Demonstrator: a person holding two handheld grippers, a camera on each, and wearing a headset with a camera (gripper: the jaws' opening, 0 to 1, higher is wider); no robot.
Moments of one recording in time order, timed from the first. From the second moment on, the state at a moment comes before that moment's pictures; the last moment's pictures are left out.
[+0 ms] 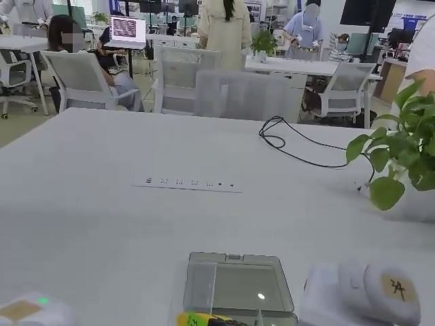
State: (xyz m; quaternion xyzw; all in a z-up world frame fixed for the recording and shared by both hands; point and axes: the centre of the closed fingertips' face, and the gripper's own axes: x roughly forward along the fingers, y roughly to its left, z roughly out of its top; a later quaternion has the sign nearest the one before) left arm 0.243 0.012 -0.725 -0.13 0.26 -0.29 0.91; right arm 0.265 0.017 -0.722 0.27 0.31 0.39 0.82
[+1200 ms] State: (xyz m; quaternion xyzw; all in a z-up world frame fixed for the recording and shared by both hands) left arm 0.233 -0.001 -0.740 0.08 0.20 -0.38 0.90; right arm 0.272 -0.034 -0.780 0.23 0.55 0.22 0.77
